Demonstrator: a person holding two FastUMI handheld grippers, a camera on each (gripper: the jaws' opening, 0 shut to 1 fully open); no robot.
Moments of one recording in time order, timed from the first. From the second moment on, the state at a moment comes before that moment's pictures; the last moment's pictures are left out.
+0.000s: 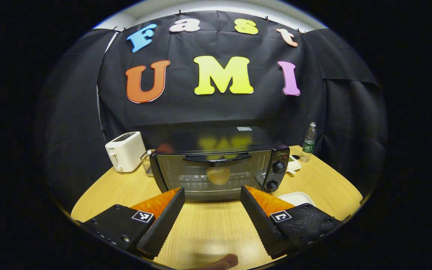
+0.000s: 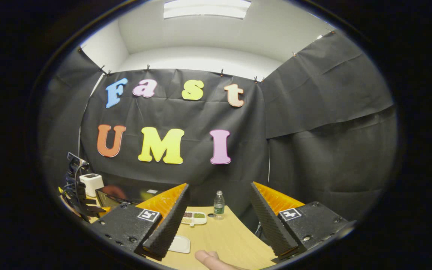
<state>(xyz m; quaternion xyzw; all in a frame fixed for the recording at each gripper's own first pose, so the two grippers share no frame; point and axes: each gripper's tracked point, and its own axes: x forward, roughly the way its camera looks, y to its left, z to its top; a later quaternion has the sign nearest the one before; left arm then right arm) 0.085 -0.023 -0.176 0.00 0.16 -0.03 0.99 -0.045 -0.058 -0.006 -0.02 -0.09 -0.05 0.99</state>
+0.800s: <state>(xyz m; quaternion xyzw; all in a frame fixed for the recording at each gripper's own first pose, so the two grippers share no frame) -0.034 -0.006 -0.015 -0.01 0.01 0.02 1.00 -0.079 -0.045 -0.002 -0.01 -0.09 -0.04 1.00</state>
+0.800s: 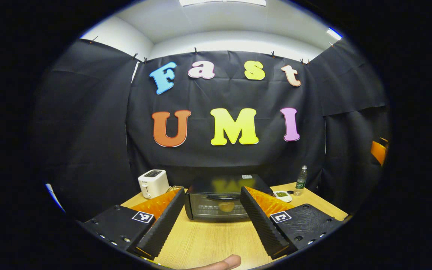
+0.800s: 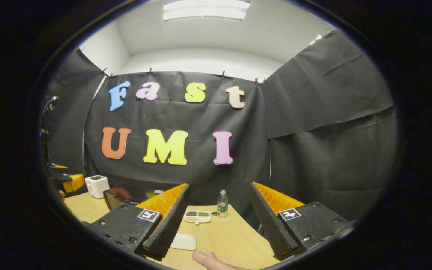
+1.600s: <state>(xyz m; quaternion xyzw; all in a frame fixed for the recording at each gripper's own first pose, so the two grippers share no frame) -0.103 -0.037 -0.001 0.00 -0.03 0.00 1.00 -0.103 -0.039 -0.017 0.00 -0.08 0.00 1.00</state>
